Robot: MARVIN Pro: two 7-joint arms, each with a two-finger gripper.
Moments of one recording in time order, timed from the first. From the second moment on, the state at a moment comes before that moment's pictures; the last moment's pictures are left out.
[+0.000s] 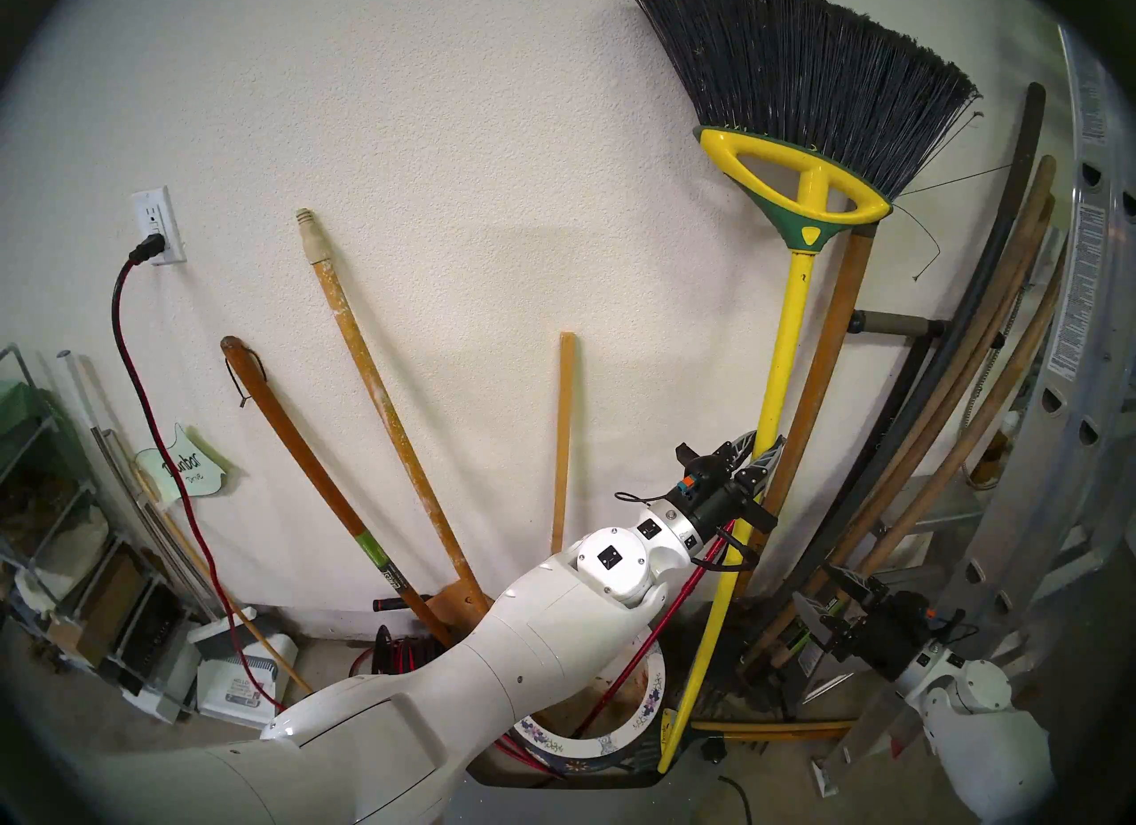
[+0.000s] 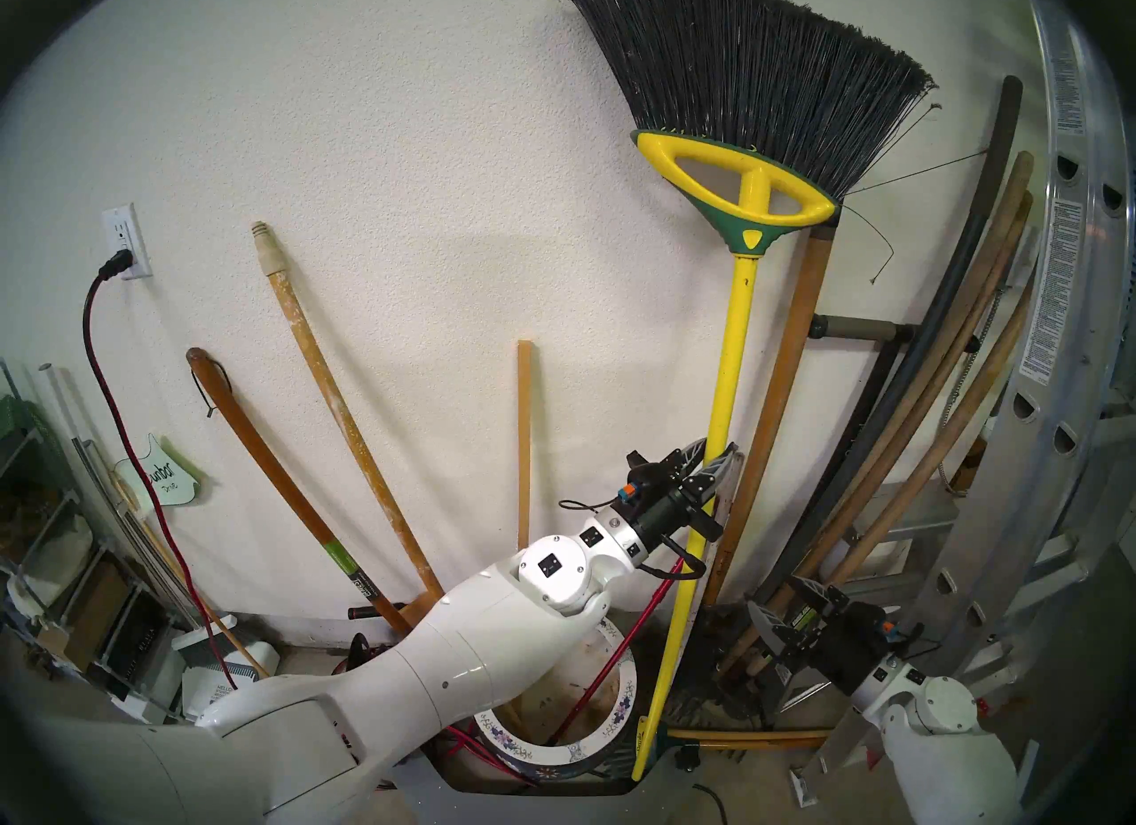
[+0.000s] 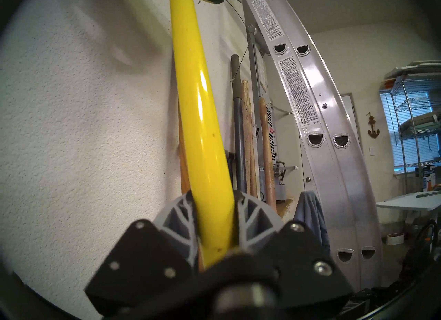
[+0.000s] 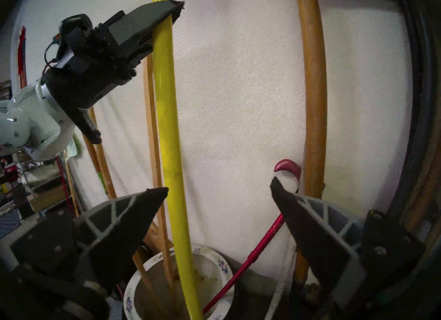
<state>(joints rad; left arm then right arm) 1.10 -1.63 -0.70 -1.01 -0.40 -0.57 -0.26 -2.00 -0.93 1.71 -1.39 0.75 -0.32 0.81</state>
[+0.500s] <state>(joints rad) 1.10 -1.63 -0.69 -1.01 -0.41 -0.57 -0.27 -1.99 -0.94 1.64 -1.36 0.65 -0.46 0.92</state>
